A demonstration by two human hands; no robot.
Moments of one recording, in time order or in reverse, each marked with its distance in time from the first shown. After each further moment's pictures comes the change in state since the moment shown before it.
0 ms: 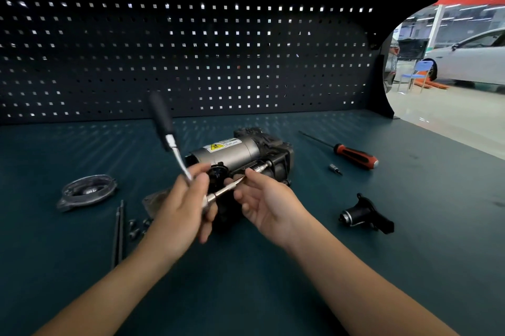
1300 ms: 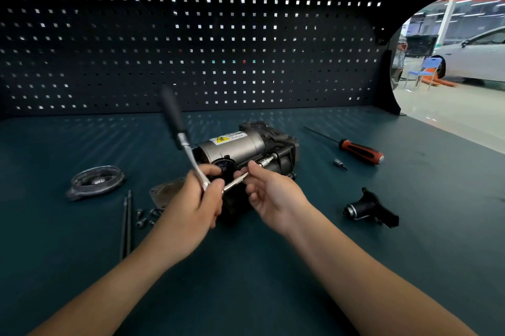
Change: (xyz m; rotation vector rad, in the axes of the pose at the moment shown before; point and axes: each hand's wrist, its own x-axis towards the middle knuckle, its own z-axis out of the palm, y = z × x) left_hand -0.008 0.001 0.000 0.225 -0.016 0.157; right_hand 0.005 0.001 0.001 -0.030 0.047 -0.039
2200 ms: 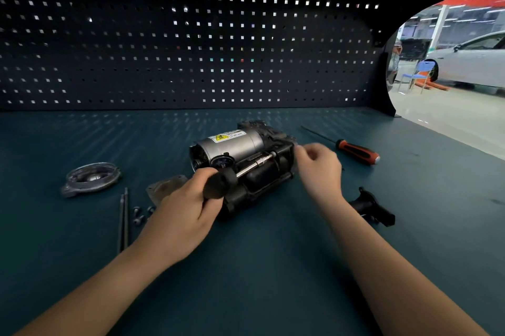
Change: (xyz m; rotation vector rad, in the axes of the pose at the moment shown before) left_hand 0.001 -0.018 -0.011 0.489 -0.047 0.243; right_hand 0.020 -0.032 -0.055 -0.846 0.526 -0.619
